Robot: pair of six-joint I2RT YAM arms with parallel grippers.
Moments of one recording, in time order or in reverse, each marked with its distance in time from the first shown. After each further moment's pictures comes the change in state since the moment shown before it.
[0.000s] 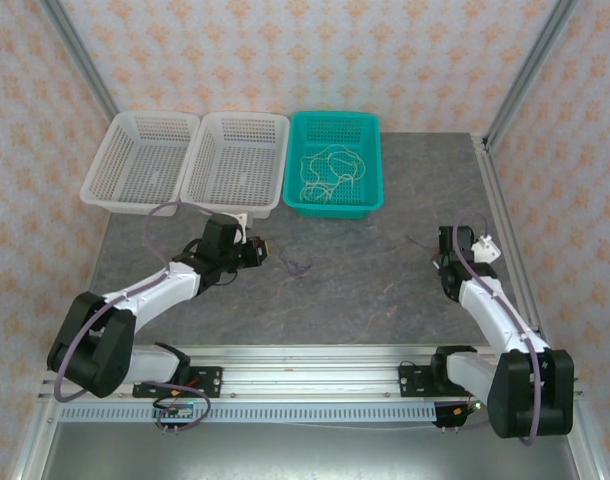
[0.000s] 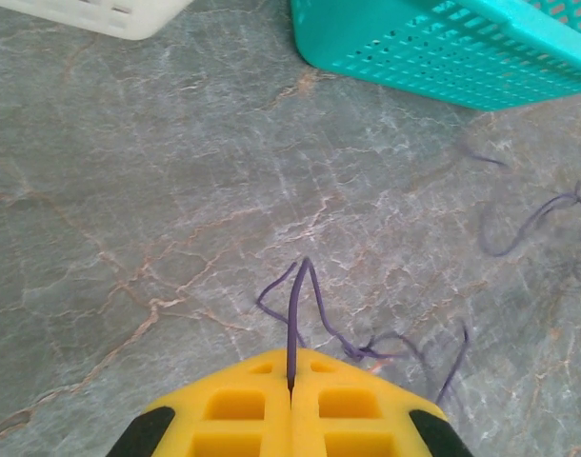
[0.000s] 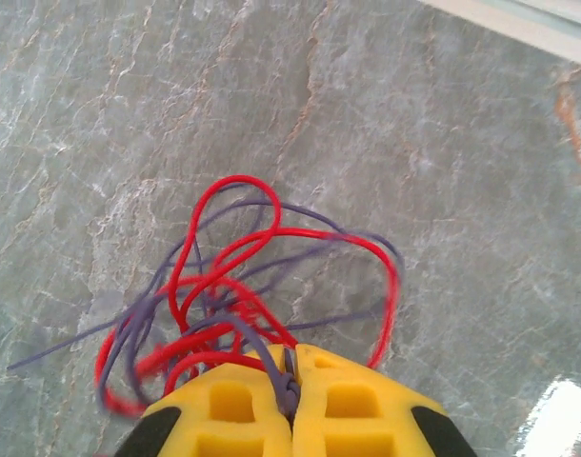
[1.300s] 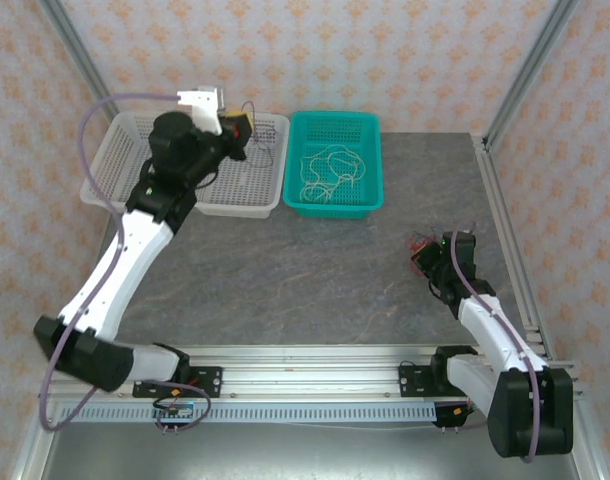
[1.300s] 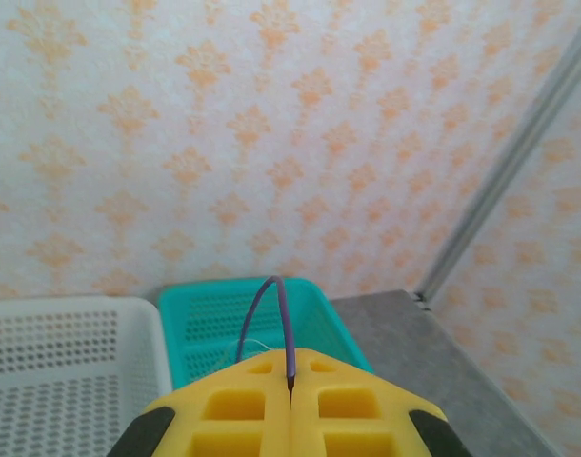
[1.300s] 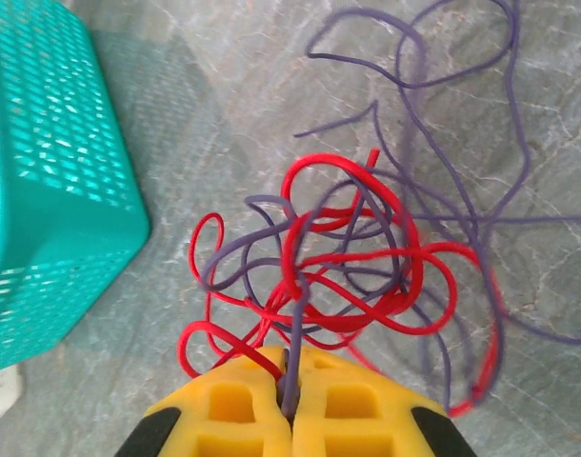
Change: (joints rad) left arm 0.092 0.086 0.874 -0.146 -0.090 0.282; right arm 0.003 -0.124 -0.142 0.316 -0.525 -0.066
